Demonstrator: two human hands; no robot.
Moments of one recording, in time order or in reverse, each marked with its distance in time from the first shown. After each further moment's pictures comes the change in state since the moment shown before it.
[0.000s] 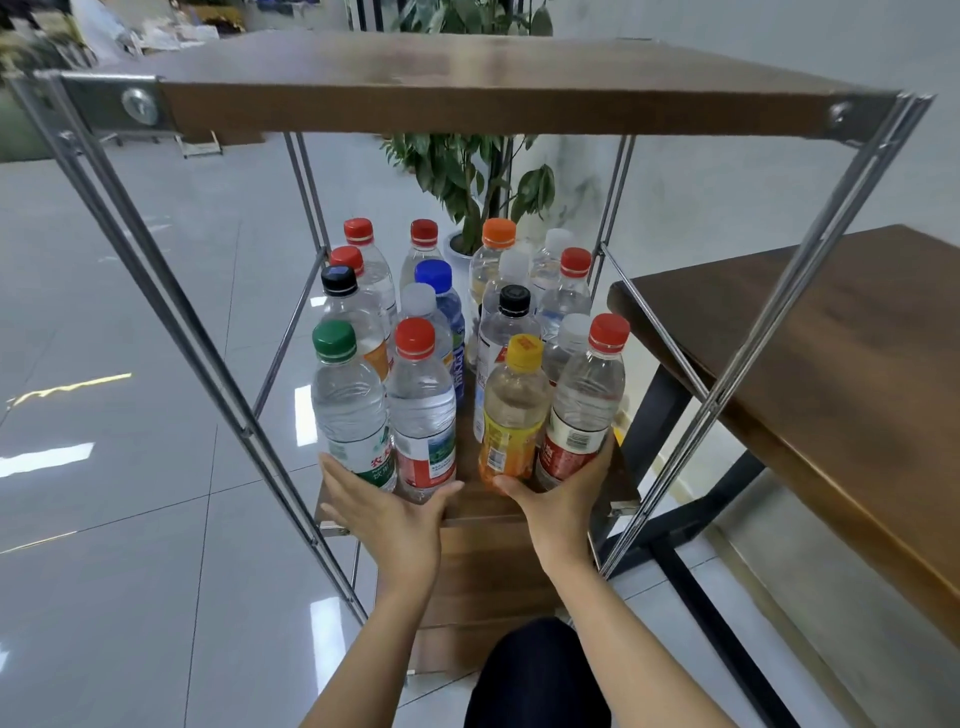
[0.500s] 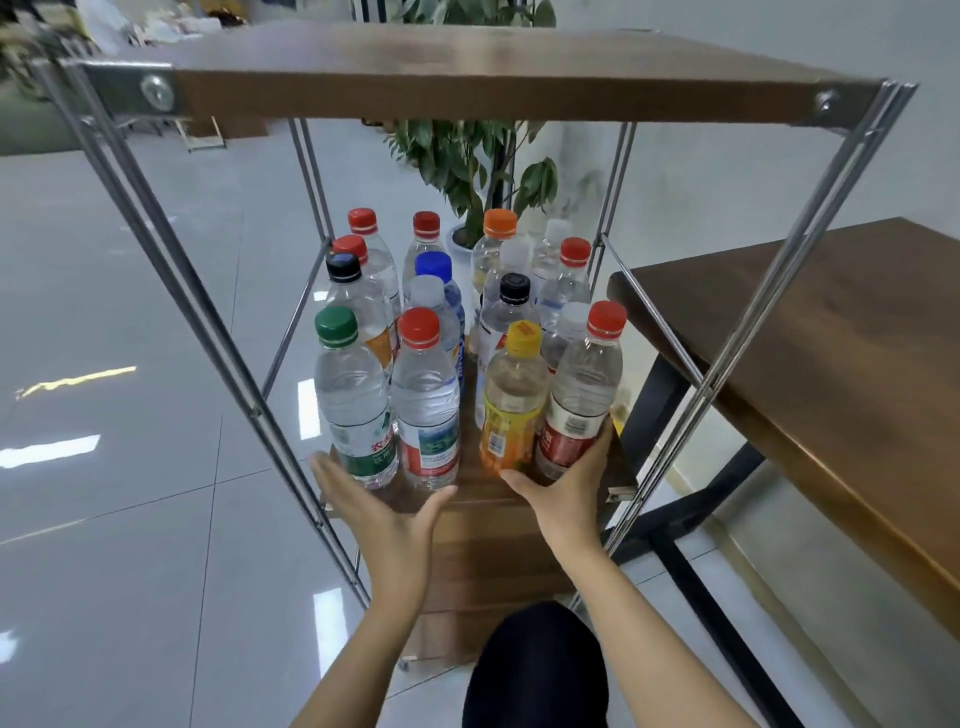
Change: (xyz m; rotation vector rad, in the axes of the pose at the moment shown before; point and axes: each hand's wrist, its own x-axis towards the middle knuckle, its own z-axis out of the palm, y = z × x) left_hand -0.028 0.017 -0.040 -0.177 -0.099 -0.014; right_hand -0.006 -0.014 -0.018 -0.104 -0.118 0.021
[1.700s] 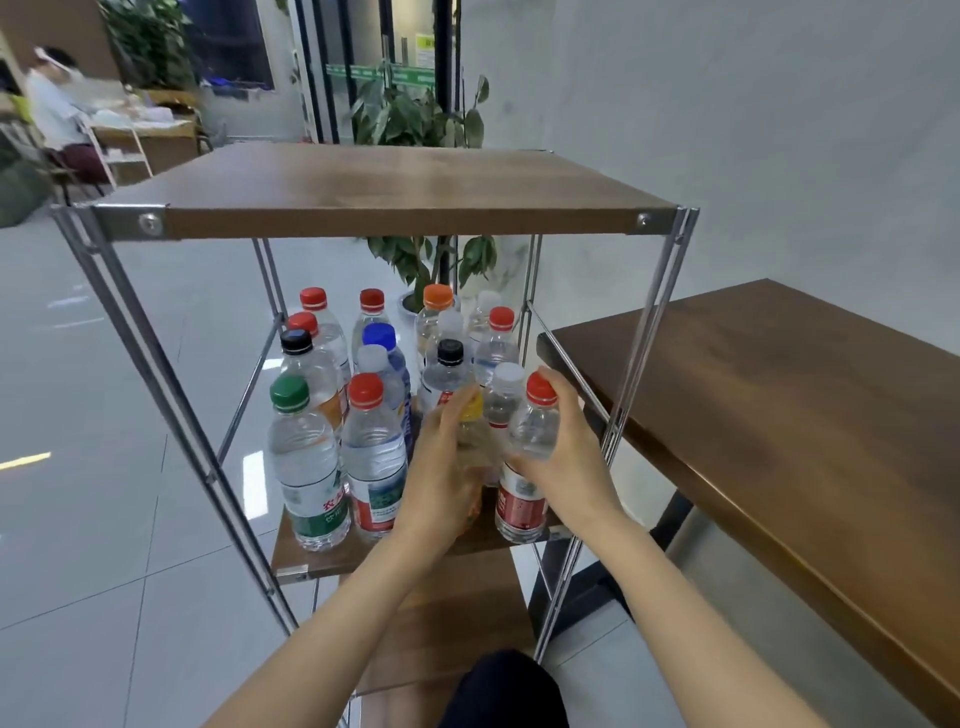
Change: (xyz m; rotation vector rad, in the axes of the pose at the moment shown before) left_hand 0.038 0.098 0.058 0.022 -0.555 0.477; right_hand 0.019 -0.105 -0.083 -0.229 -0.153 -0.337
